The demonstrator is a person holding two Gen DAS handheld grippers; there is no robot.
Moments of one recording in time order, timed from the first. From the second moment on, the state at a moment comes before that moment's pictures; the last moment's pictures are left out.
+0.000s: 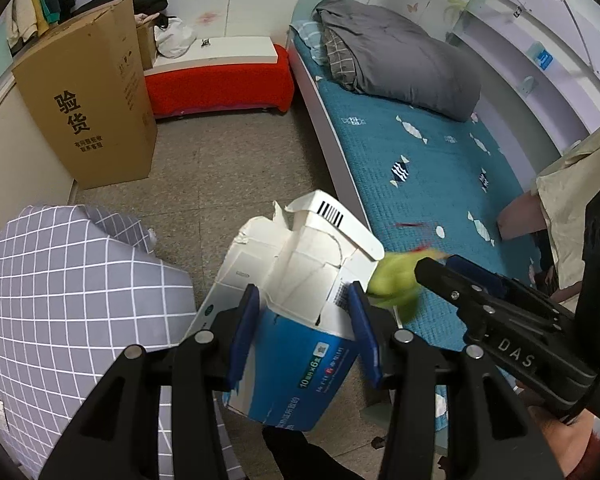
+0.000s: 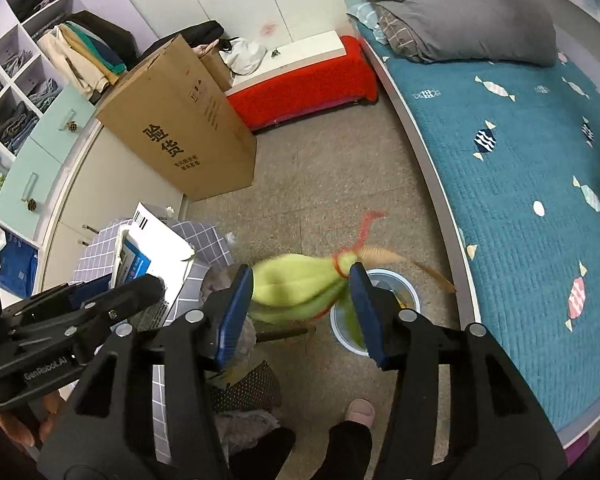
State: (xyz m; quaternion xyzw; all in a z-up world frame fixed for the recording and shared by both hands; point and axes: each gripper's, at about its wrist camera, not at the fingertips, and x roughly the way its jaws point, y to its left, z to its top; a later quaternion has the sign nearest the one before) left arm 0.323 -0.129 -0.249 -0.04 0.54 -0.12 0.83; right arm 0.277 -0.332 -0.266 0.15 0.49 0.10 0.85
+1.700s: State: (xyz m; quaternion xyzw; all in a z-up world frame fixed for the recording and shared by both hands) left arm 0.337 -0.185 -0.243 -0.02 0.52 -0.15 0.84; right arm 0.250 -0.384 -0.247 0.18 0.46 0.04 0.87
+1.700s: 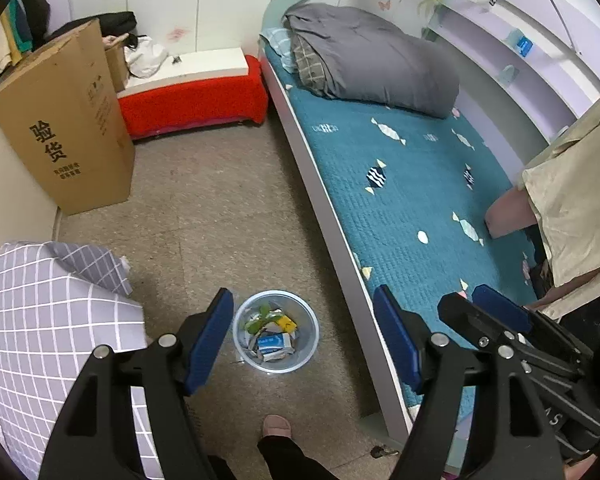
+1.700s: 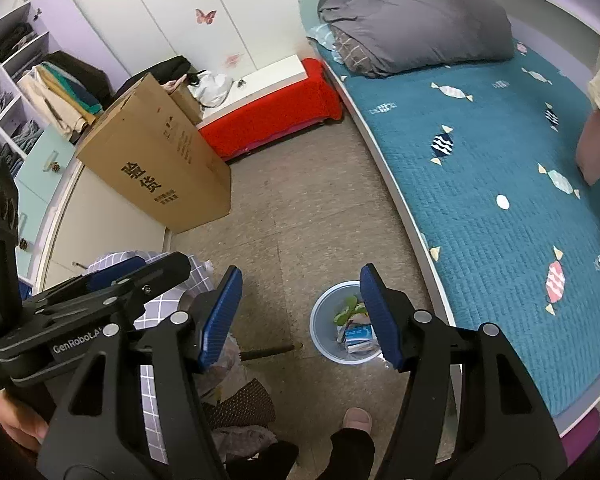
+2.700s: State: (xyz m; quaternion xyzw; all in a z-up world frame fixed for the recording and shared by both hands) left arm 0.181 0.154 -0.221 -0.17 0.47 0.03 0.87; right arm 0.191 -0.051 -0.232 0.07 0.47 0.24 0.85
